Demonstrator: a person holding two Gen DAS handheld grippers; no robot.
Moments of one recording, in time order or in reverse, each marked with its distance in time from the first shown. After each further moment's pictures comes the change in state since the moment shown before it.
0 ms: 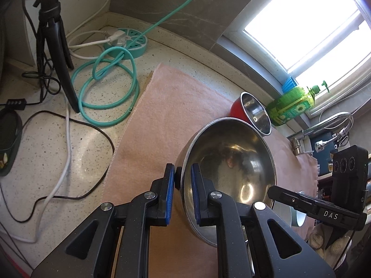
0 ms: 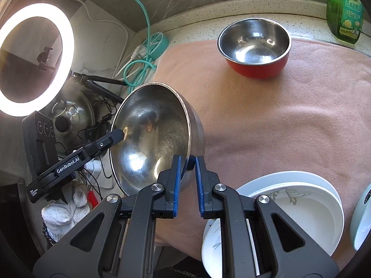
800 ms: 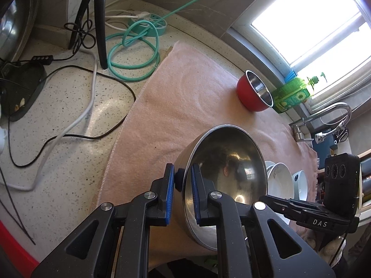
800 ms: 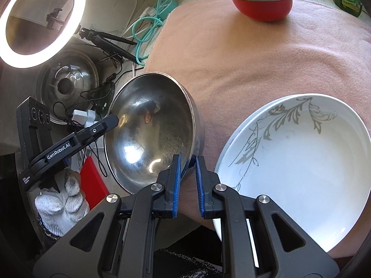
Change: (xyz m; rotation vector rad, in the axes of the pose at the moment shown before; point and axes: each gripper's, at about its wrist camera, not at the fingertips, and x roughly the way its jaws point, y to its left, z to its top) left arm -0.028 0.014 -0.068 -0.068 0.019 0.018; right arm 0.016 0.004 -0.067 -0.033 0.124 0.025
